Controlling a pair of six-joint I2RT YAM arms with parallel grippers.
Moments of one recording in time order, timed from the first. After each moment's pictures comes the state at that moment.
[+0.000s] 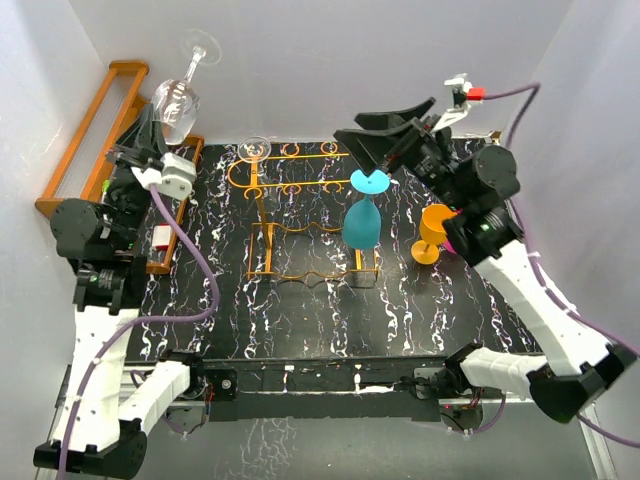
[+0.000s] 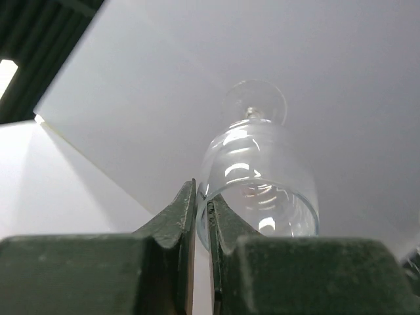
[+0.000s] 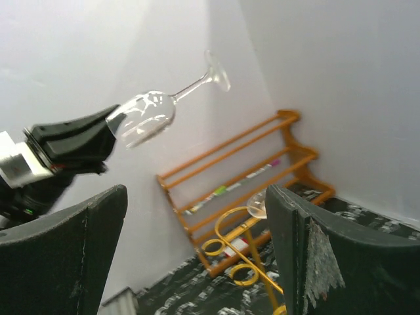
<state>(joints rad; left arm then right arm) -0.12 0.86 1.32 -0.03 0.24 0.86 0.53 1.10 1.36 0.19 -0.30 0.52</state>
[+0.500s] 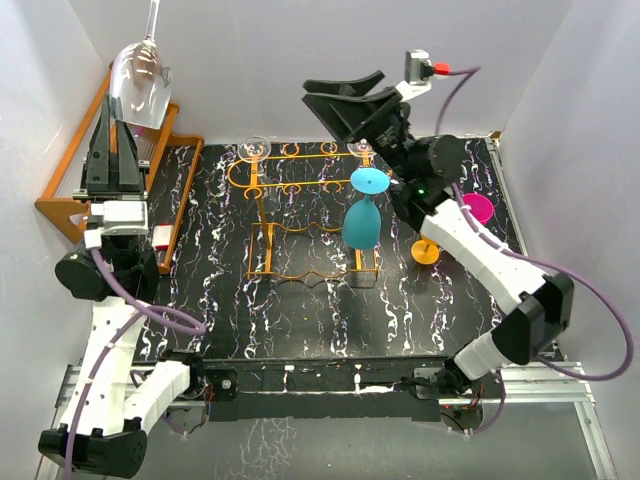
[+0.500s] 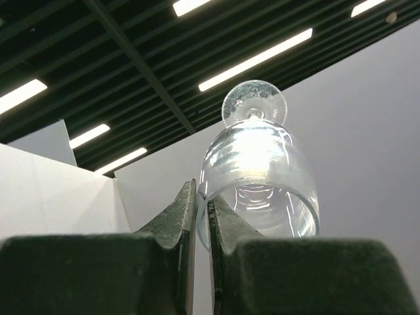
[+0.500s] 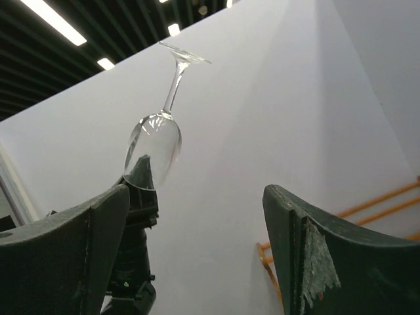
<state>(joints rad) -0.12 0.87 1.08 0.91 0.23 0.54 0.57 1.45 1.45 0.82 -0.37 0.98</state>
